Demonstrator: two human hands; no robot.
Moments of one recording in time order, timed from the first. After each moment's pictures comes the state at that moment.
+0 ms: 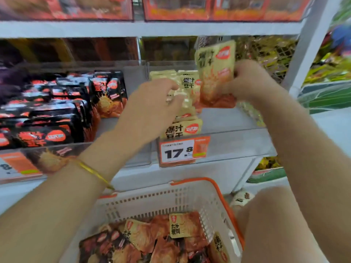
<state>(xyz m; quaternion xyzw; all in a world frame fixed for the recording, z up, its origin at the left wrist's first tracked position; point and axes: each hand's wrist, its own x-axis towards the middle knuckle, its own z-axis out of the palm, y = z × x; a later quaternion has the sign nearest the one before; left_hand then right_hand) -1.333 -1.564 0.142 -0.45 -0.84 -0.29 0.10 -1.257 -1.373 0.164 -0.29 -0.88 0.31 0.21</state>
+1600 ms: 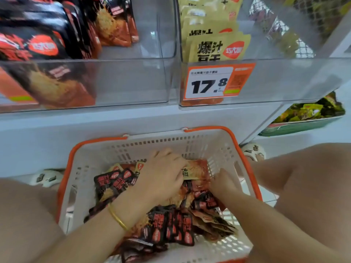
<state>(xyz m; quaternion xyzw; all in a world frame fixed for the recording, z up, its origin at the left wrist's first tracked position) -1.269 -1.653 -0.075 -0.53 -0.83 -0.13 -0.10 -1.156 -1.483 -0.196 -0.10 -0.87 -0.36 -0.33</state>
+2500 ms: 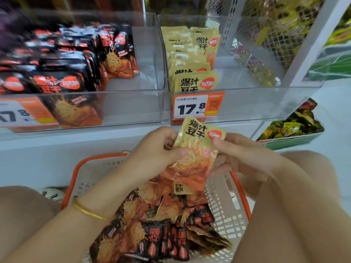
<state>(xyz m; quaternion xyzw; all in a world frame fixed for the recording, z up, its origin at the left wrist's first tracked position) -1.268 -1.646 0.040 -0.32 -0.78 -0.47 -0.27 -1.150 -1.471 0.041 -0.20 -0.63 0.74 -0.10</state>
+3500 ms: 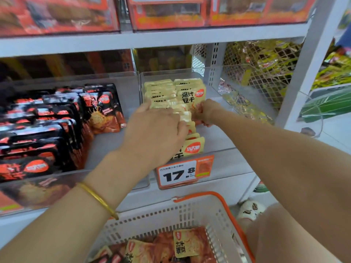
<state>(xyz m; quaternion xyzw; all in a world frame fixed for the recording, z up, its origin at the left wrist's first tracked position) -1.354 -1.538 0.118 -0.50 -0.85 -0.04 0.18 -1.361 -1.327 0.077 -0.38 -0.88 0.28 0.04</state>
